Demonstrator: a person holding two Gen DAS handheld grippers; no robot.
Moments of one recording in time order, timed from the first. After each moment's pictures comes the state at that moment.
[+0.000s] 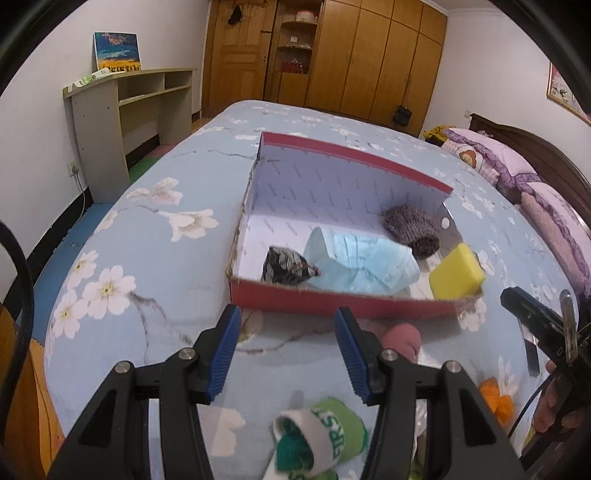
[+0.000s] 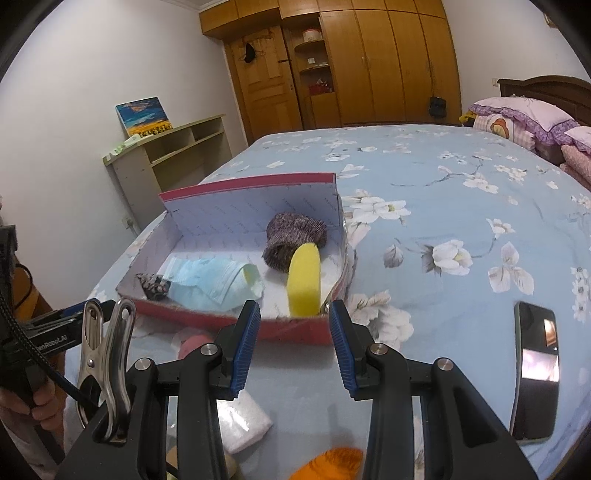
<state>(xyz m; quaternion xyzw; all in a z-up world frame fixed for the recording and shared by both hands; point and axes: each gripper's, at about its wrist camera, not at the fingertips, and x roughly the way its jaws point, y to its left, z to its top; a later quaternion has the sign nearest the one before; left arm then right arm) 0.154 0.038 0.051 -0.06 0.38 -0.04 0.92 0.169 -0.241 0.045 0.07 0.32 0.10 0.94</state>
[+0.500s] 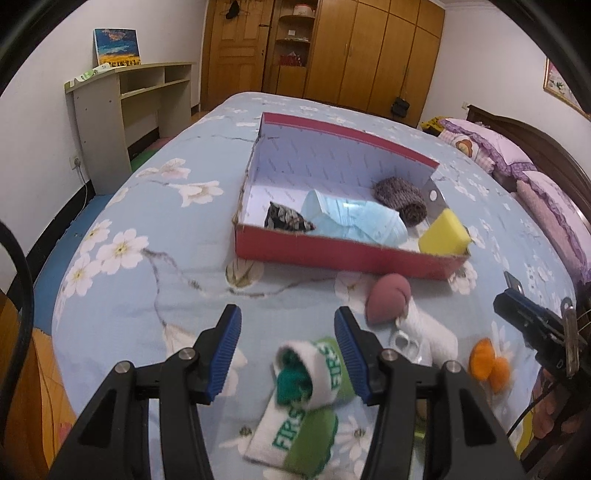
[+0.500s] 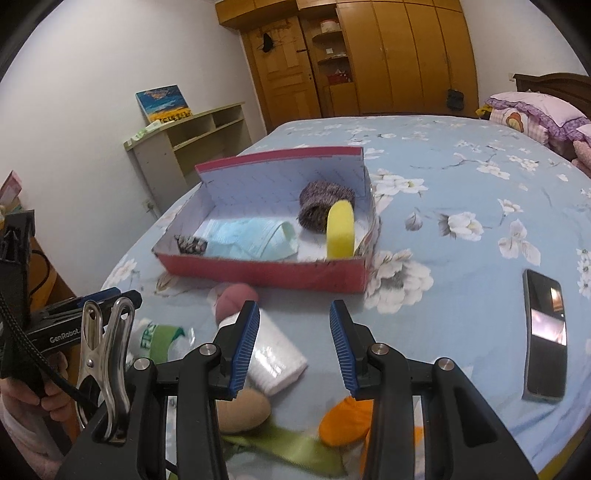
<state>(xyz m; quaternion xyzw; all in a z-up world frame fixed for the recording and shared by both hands) 0.106 0.037 0.043 -0.06 0.40 -0.04 0.92 0.121 -0.226 0.037 0.06 0.34 0.14 0.93</state>
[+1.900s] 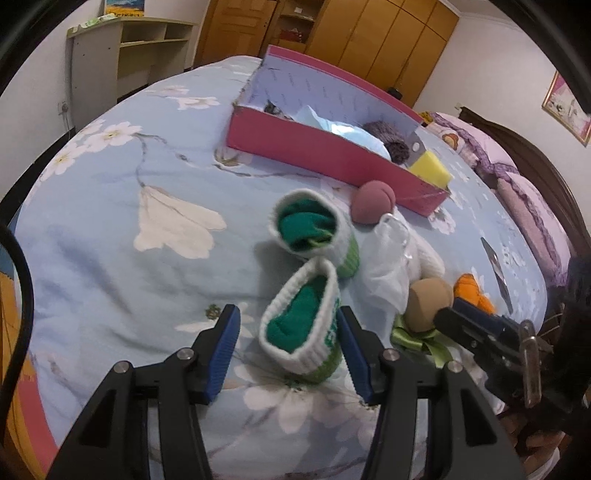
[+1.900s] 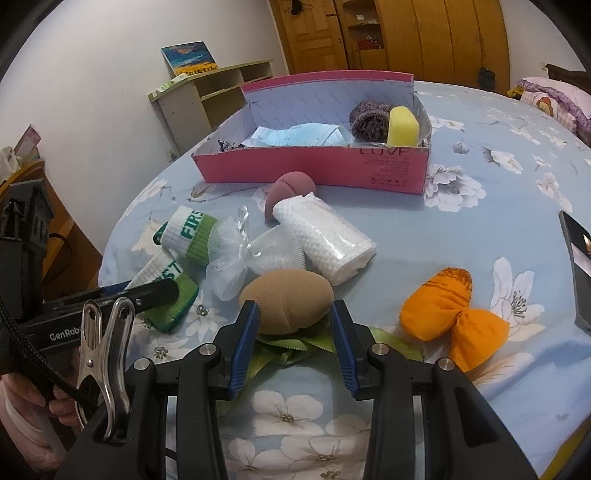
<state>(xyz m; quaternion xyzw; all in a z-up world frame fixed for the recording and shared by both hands) 0.050 0.039 -0.015 -0.12 0.44 -0.08 0.89 0.074 -0.185 -0.016 0.03 0.41 0.19 0.89</state>
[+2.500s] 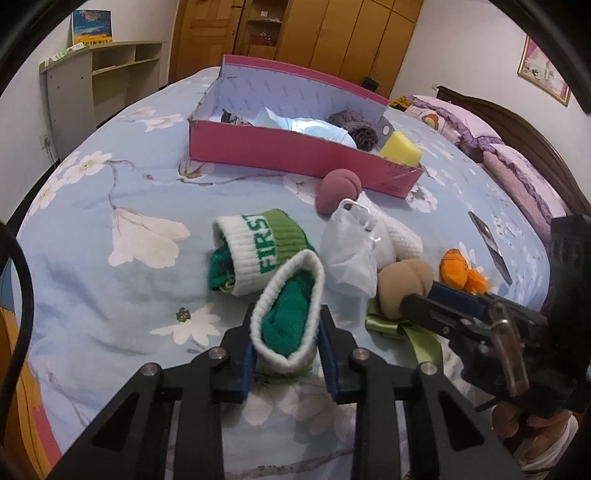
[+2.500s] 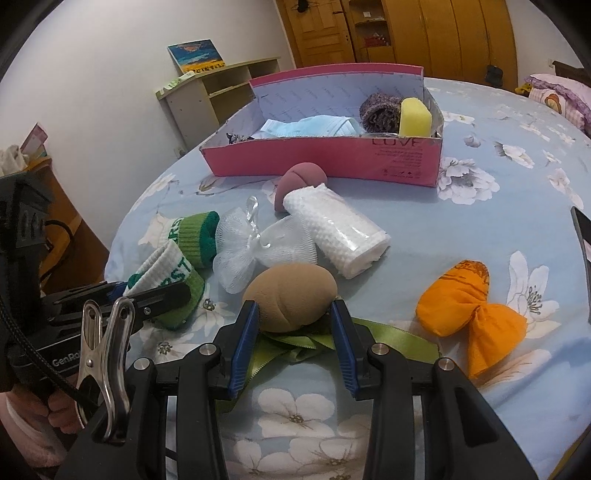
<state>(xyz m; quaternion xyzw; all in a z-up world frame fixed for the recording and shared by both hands) 0.043 0.015 -0.007 -0.07 0.42 -0.11 0.90 0.073 -0.182 -0.024 0.04 0.41 0.21 0.89</state>
